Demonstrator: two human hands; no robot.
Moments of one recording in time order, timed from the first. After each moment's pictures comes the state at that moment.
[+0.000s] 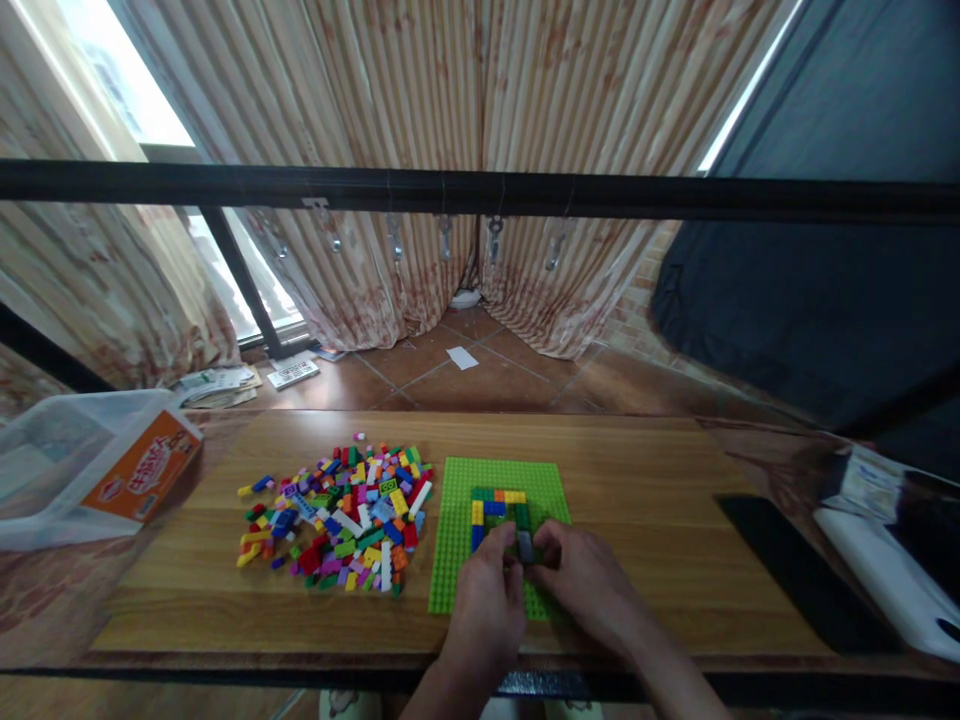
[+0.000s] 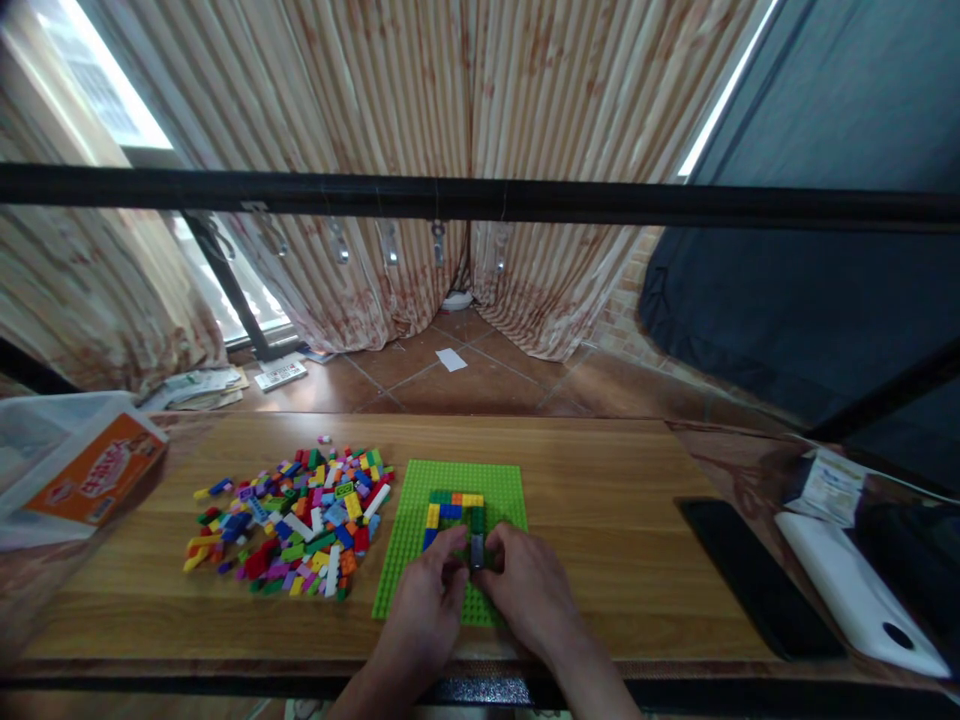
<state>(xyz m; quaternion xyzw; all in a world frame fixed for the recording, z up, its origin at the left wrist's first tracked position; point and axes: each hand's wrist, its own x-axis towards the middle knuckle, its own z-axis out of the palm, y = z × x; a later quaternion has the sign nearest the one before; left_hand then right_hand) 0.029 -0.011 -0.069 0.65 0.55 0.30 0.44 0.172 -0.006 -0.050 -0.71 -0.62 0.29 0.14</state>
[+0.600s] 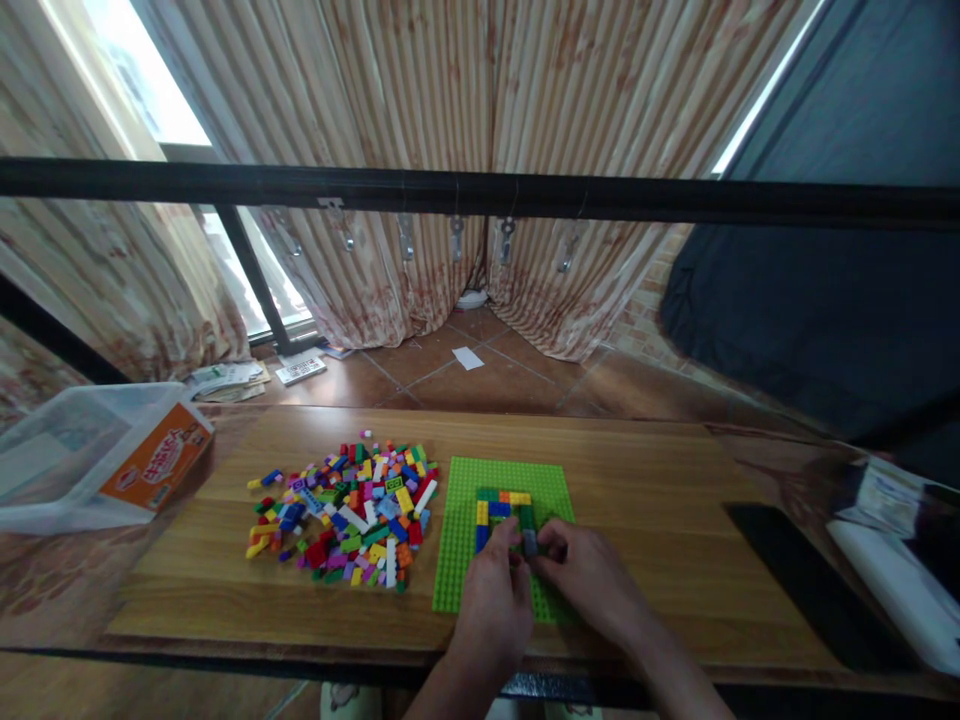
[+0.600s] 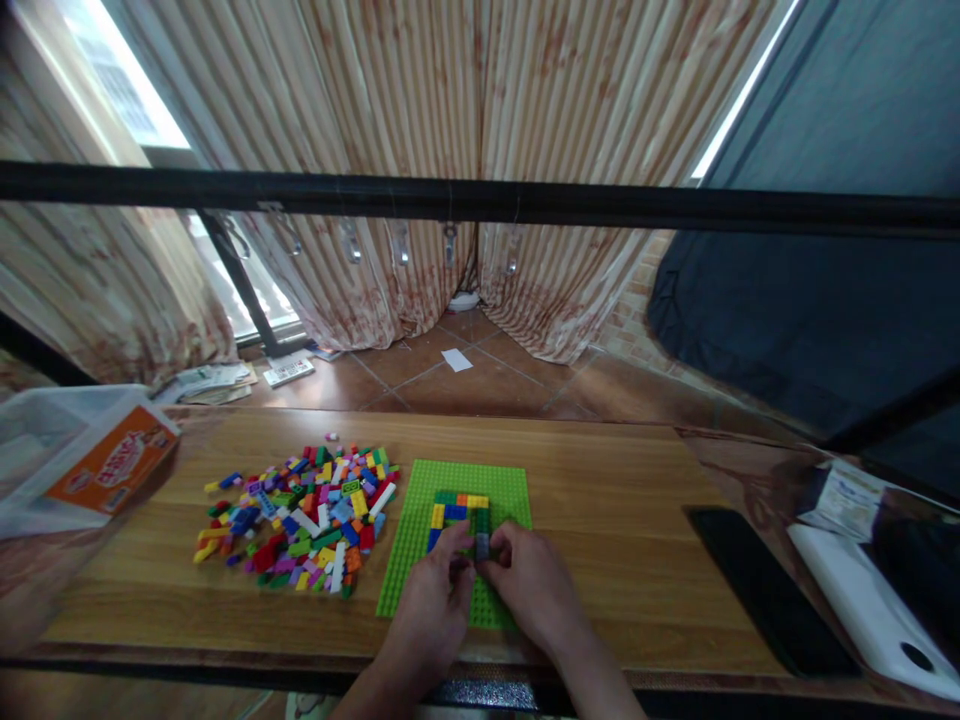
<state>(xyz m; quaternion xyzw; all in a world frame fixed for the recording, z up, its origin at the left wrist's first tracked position) 0.033 -0.013 -0.062 0.62 0.56 0.30 0.47 0.176 -0.001 -0.051 -0.71 -0.63 0.29 0.15</state>
